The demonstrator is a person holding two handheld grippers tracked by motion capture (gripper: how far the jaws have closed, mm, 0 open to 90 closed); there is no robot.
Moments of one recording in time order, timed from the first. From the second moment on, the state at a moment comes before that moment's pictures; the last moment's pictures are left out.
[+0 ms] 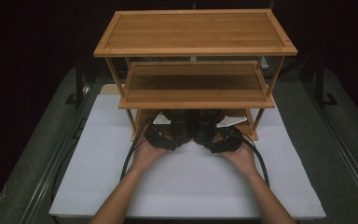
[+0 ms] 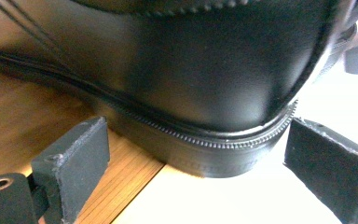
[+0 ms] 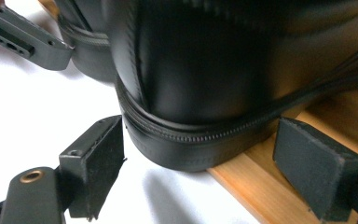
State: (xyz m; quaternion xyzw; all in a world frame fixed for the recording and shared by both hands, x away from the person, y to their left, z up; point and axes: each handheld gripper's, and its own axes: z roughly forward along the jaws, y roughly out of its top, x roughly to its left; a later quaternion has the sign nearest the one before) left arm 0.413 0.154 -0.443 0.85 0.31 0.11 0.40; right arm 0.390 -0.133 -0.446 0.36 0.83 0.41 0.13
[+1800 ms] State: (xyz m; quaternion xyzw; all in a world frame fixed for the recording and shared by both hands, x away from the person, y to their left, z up) left arm 0.300 0.282 -0.412 0.86 0.33 0.15 0.35; right arm 0.276 -0.264 -0.429 0.43 0.80 0.38 0.17
